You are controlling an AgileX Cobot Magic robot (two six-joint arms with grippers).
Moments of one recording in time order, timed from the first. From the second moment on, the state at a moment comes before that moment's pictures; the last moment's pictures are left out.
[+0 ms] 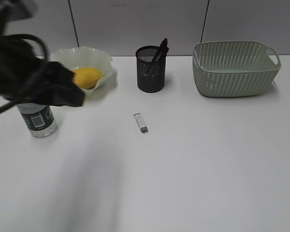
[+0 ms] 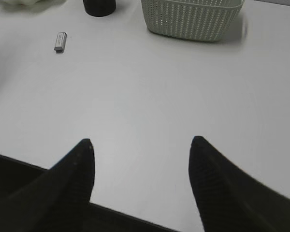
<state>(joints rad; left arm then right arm) -0.54 1.24 -0.90 -0.25 0.65 -0.09 0.45 0.04 -0.52 -0.09 1.04 0.11</state>
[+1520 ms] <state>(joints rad) -0.65 2.29 -1.69 -0.04 0.76 -0.71 0.45 0.04 -0.51 -0.09 1.04 0.11</state>
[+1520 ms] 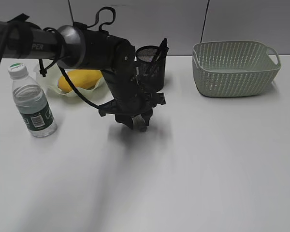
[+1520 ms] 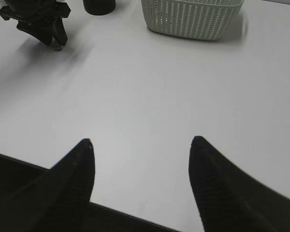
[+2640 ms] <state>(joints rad) -0.56 2.05 -1.70 0.44 0.06 -0.70 0.45 0.04 -0.51 -0.09 1.04 0.11</state>
